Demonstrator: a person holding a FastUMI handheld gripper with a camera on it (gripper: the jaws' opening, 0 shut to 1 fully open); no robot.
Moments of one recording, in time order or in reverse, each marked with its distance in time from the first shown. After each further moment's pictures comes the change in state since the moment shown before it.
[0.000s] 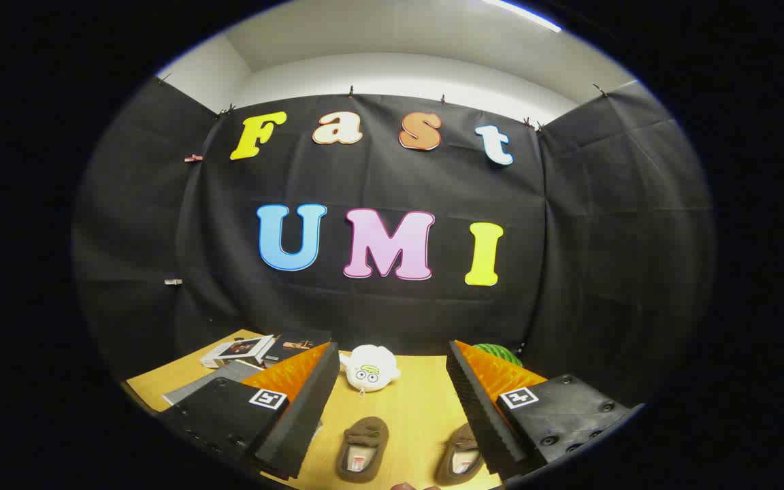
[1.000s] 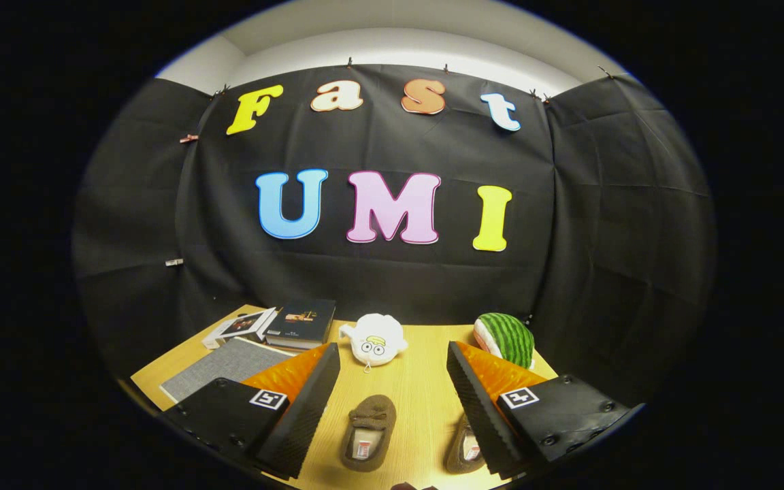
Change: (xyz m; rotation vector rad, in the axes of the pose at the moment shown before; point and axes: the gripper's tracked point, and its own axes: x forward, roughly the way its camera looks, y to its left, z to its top) arm 0.017 0.004 -0.055 -0.031 0.190 0.019
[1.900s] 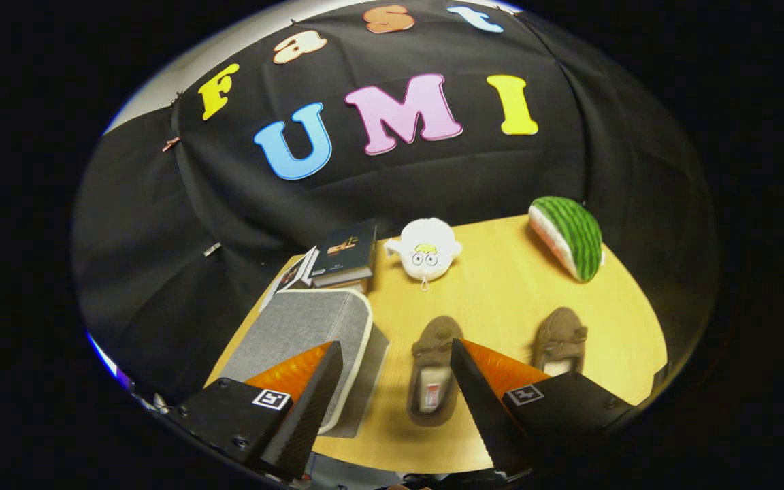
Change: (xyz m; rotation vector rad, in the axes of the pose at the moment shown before) arm -0.002 0.053 -0.089 0.329 0.426 0.250
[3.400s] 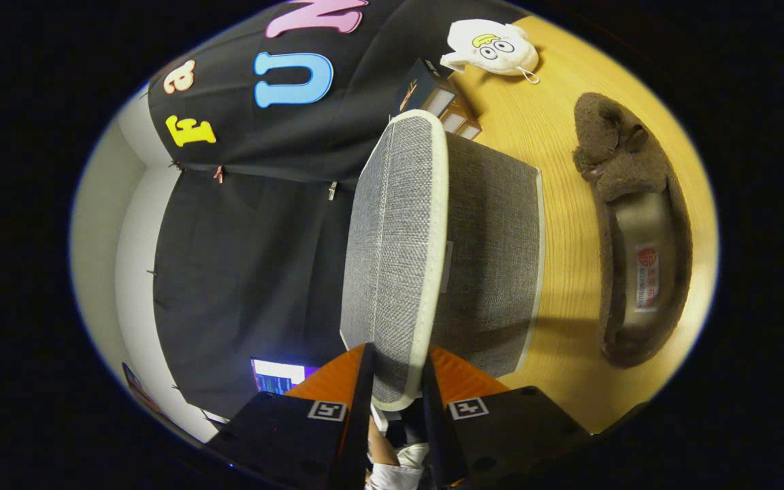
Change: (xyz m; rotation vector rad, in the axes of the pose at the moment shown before) arm 0.054 0.096 -0.112 0.567 0.610 0.706
